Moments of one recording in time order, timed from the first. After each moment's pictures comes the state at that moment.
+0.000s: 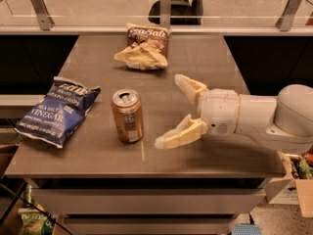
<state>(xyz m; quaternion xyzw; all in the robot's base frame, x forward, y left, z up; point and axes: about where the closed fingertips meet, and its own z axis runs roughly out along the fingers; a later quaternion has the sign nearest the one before) 0.463 -0.023 0.893 -0.47 0.58 0.39 0.54</state>
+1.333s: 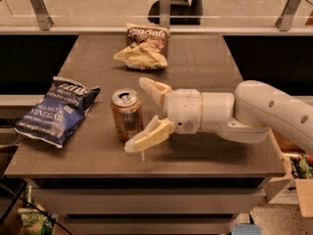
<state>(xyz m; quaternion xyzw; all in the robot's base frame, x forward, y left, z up) 0.461 0.049 0.886 -0.49 0.54 0.45 0.52</state>
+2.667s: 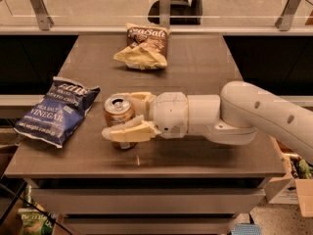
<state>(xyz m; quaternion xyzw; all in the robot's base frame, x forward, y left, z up) 0.440 0.081 0.889 -0.51 0.52 0.46 0.50</state>
